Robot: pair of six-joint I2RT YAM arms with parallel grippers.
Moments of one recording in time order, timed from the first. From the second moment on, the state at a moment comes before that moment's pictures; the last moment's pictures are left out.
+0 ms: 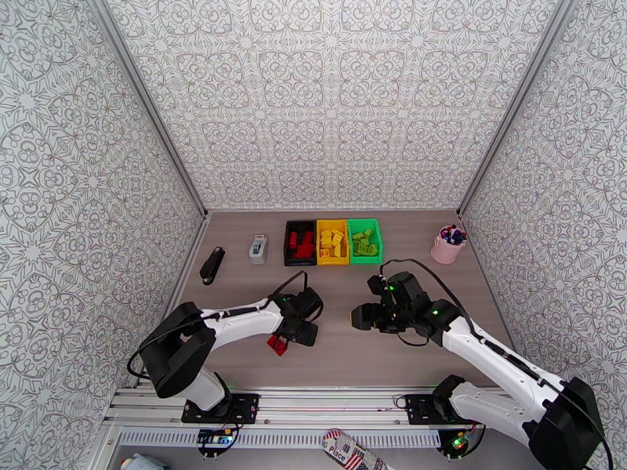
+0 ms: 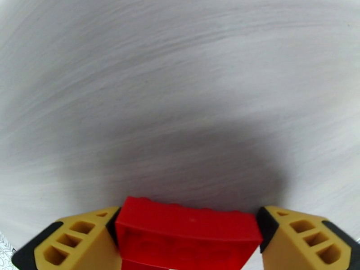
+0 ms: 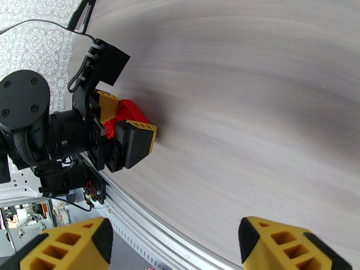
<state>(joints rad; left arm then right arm) -0.84 1.60 0.86 -0.67 -0.10 -0.58 0.60 1.08 0.74 -0.58 -0.45 0.66</state>
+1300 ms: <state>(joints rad) -0.28 1.94 1.66 -0.60 0.22 -0.57 0.69 1.66 1.39 -0.55 -0.50 0.63</state>
